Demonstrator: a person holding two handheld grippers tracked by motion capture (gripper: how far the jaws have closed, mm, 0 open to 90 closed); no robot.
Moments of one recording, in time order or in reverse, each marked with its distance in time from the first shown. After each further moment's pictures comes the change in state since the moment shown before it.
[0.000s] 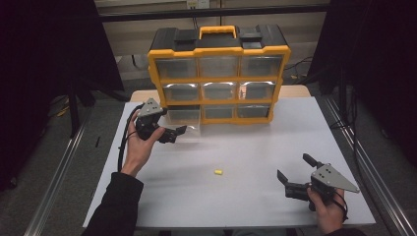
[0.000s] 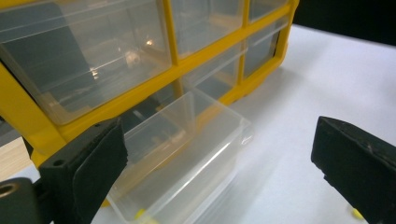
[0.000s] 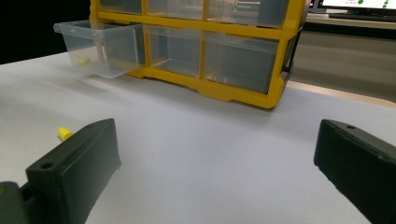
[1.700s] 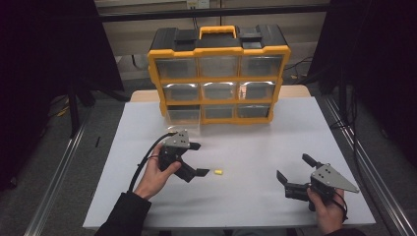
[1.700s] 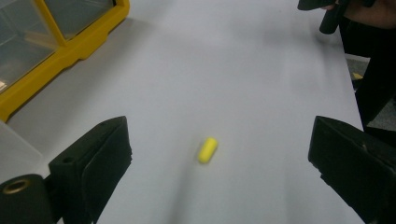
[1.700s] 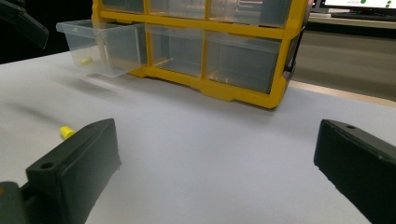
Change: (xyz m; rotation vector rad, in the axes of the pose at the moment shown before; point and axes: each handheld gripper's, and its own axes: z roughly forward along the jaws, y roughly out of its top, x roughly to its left) left arm -0.077 -0.027 0.029 0.160 -0.460 0.136; right arm 0.001 0.000 0.000 0.001 0.007 0.000
